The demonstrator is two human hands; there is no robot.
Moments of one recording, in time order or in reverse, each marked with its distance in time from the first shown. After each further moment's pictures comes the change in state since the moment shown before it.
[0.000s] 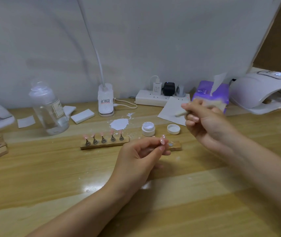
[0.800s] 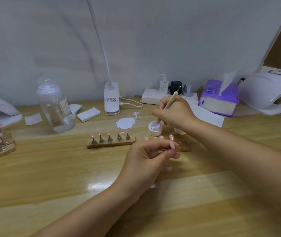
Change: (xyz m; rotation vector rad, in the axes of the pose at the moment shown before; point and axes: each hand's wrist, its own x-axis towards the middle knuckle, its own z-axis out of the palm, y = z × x) left_hand 0.004 -0.005 -0.001 0.001 -0.040 -0.016; right_hand 0.060 0.041 0.036 -1.148 -0.091 -0.305
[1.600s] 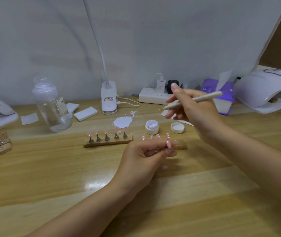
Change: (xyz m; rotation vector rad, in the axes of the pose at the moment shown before) left_hand -0.001 0.000 -0.001 0.026 -0.025 0.009; right_hand -0.042 -0.014 -0.040 0.596 0.039 -0.008
